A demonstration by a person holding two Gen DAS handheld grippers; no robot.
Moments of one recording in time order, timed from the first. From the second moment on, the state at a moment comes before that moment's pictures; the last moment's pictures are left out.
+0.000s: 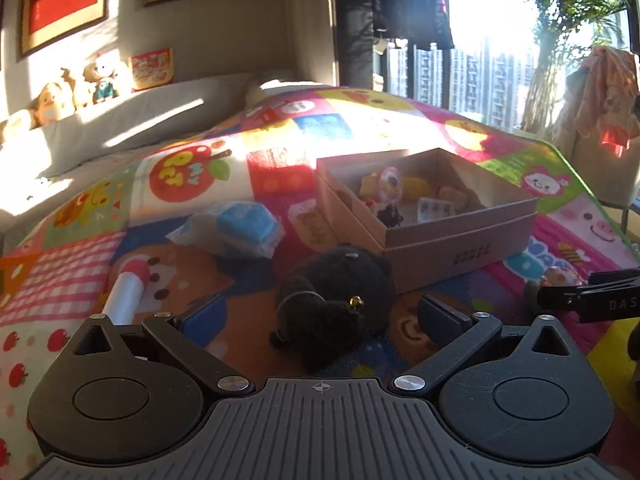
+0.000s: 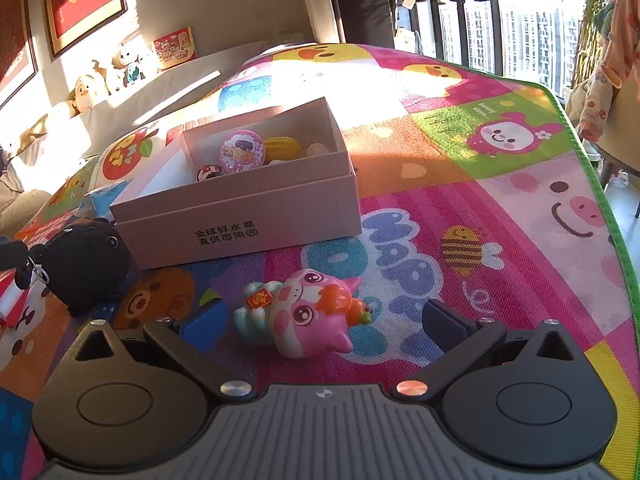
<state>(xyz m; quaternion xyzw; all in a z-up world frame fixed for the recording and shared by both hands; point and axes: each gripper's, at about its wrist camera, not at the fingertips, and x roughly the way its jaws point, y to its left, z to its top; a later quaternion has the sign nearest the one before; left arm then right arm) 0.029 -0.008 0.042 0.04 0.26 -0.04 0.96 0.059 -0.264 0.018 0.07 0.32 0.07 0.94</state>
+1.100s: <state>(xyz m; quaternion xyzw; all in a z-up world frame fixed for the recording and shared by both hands) -0.016 0.003 0.015 0.01 0.29 -0.10 0.95 0.061 -0.261 0.017 0.06 0.33 0.07 0.94</state>
